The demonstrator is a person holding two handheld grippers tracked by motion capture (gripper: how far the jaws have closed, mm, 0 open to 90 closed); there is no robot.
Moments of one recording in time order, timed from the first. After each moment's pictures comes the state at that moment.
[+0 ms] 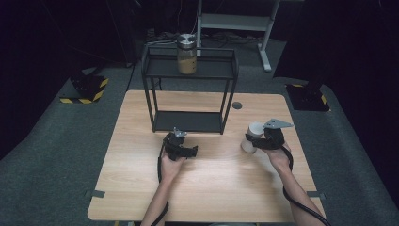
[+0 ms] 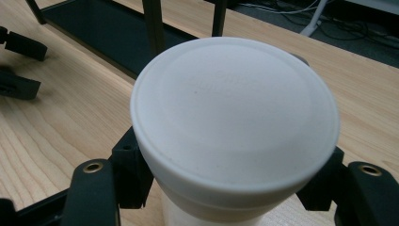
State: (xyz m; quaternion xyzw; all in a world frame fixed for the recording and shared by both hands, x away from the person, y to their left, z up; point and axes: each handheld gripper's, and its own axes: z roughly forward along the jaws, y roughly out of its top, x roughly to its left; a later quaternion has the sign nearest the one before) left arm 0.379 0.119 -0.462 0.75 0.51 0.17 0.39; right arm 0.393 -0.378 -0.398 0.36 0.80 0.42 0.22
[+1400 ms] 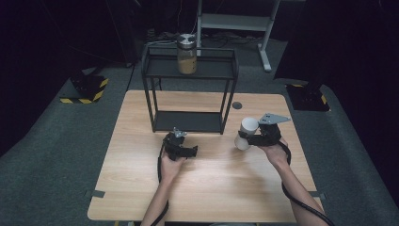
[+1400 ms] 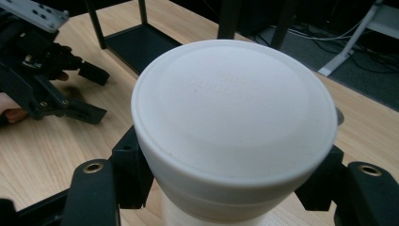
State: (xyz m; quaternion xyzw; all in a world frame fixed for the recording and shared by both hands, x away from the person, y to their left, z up) left arm 0.379 0.120 -0.462 0.75 0.51 0.17 0.39; right arm 0.392 -0.366 -0.361 0.29 0.82 0.45 0.20
